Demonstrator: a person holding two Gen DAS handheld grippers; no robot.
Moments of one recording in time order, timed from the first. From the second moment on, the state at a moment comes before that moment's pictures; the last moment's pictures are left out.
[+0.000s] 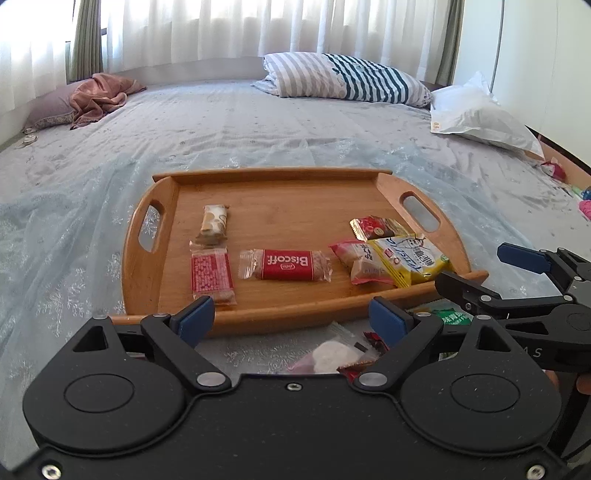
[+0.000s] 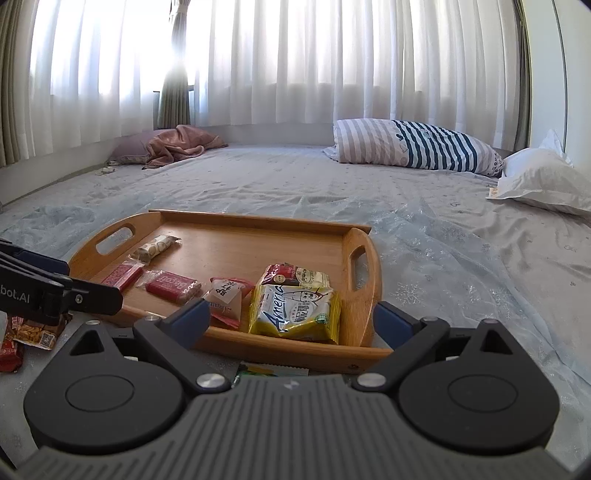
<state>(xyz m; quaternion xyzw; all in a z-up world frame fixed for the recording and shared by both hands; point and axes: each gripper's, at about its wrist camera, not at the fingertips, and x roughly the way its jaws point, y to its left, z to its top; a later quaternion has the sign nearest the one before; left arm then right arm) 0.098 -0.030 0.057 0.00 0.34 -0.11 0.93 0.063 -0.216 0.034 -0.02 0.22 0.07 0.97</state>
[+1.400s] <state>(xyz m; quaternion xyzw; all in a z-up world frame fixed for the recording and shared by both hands) 0.032 -0.061 0.024 0.00 0.37 -0.16 0.92 0.025 -0.205 -0.002 0.01 0.25 0.08 0.96</state>
